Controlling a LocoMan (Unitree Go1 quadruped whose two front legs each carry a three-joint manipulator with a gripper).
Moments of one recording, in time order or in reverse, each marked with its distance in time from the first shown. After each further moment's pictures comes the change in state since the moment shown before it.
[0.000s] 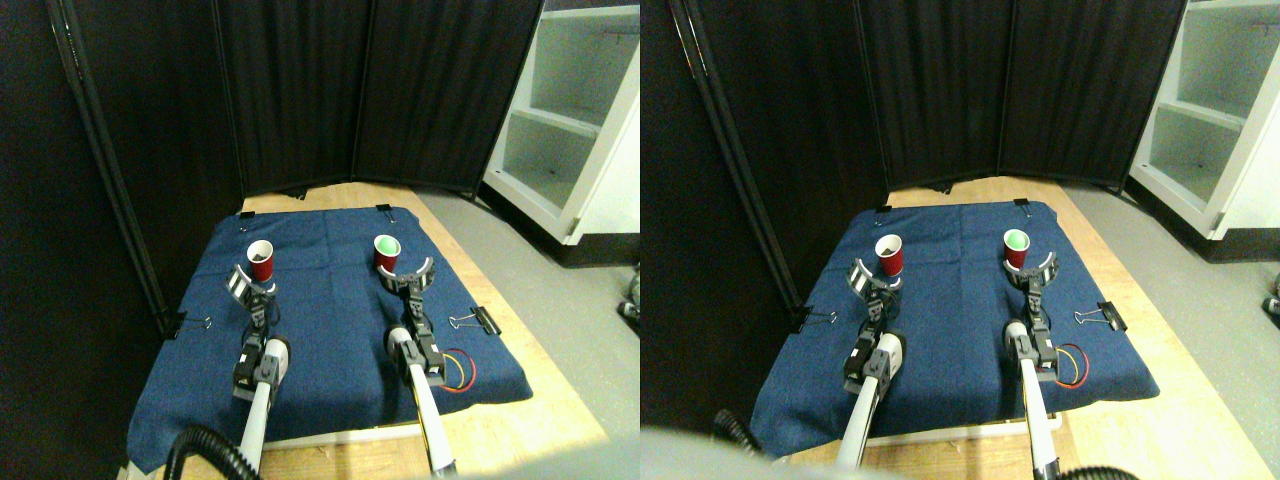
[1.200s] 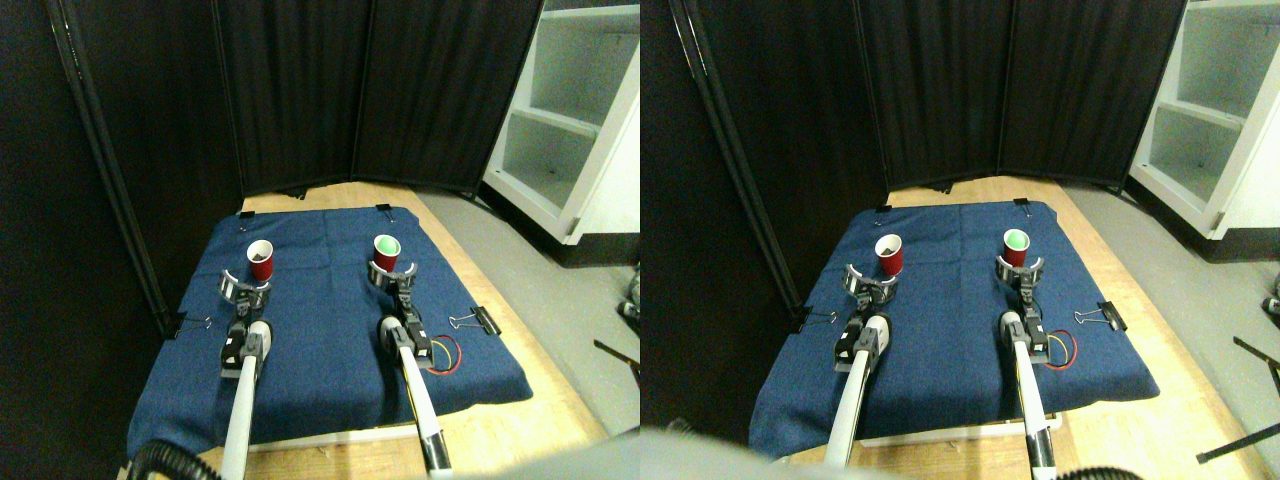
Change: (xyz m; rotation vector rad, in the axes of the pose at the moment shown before) right arm 0.023 -0.019 -0.025 0.278 0.133 -0.083; left arm 0.036 0.033 -0.003 -0.227 0.163 0.066
